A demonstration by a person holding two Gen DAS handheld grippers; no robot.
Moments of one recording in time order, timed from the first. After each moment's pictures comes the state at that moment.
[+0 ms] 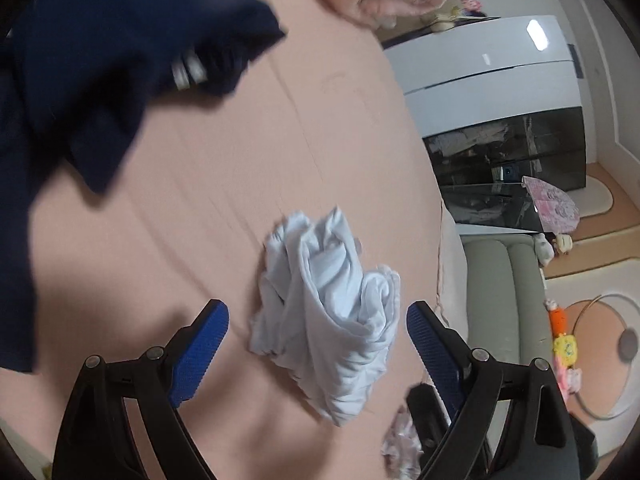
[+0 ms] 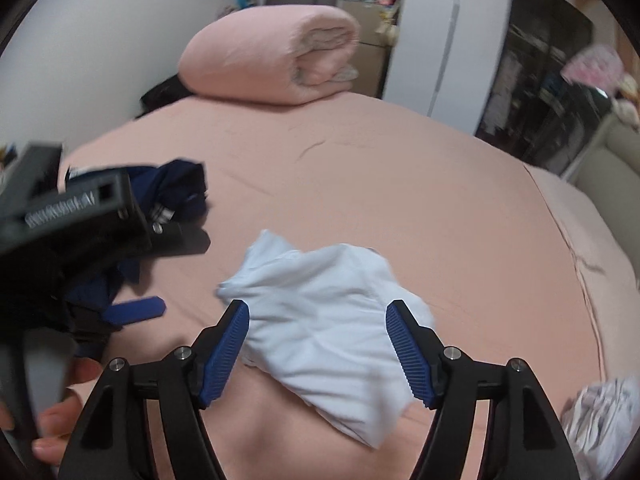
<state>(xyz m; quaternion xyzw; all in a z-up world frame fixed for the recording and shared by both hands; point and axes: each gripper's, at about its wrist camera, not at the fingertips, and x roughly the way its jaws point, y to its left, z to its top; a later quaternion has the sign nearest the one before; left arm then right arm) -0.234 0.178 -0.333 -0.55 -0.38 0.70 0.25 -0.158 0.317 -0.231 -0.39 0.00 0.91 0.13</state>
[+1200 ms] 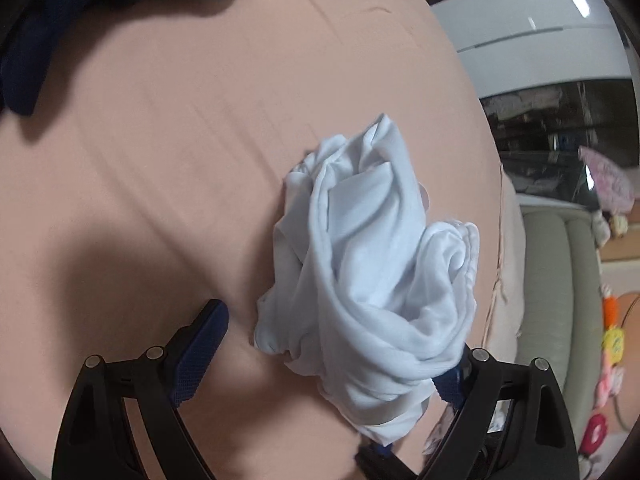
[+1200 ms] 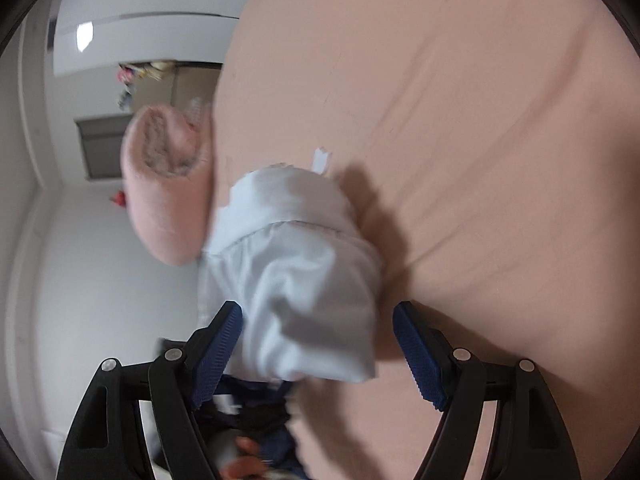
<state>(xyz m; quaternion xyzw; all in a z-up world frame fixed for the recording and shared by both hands) -0.235 0.237 -0.377 -0.63 -0.30 0.69 0.20 -0.106 0.456 -0.393 -0.28 0.68 0.68 0.05</state>
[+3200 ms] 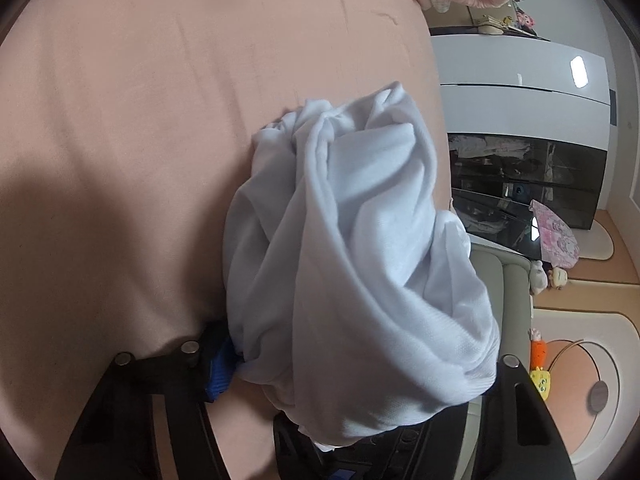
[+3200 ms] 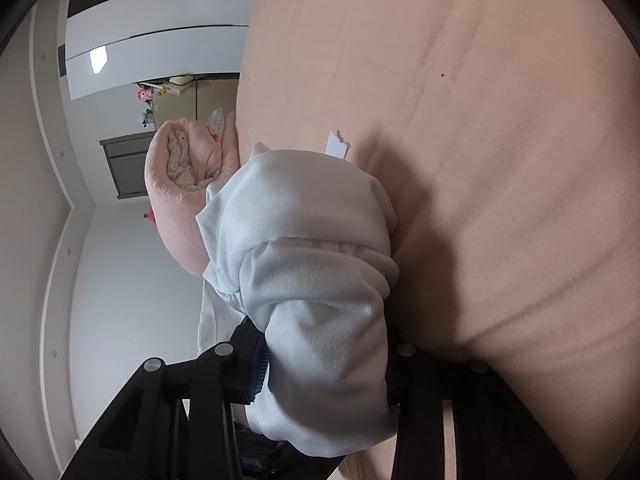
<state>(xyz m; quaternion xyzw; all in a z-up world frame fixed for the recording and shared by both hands) -0.257 0.249 -0.396 -0.59 -0.45 0.63 0.23 -0.151 0.433 -0.436 -0.24 0.69 0.68 0.04</state>
